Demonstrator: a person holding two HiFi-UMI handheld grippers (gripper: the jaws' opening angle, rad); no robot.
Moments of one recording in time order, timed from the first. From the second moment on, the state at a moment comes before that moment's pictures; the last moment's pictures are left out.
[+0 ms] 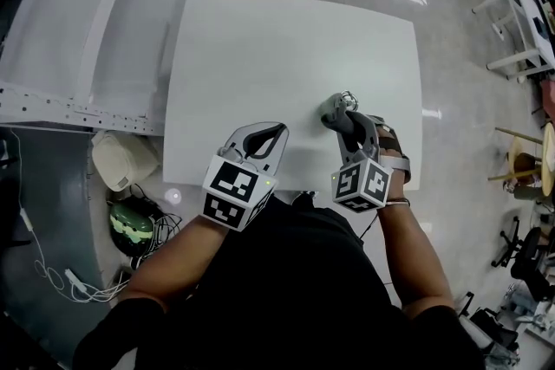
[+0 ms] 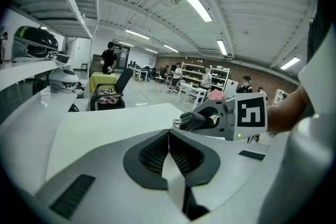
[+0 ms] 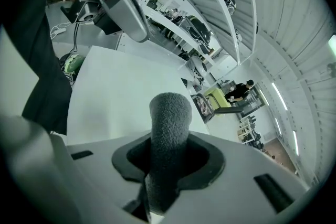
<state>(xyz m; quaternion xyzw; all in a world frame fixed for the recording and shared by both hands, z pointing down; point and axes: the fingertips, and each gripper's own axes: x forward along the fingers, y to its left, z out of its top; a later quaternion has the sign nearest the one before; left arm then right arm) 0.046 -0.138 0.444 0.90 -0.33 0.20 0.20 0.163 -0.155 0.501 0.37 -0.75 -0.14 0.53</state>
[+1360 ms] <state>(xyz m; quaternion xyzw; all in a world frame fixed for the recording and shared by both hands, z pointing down) 0.031 -0.136 0.449 0.89 -0.36 0.19 0.21 0.159 -0.133 0.615 0.30 -0.74 -0.09 0.60</state>
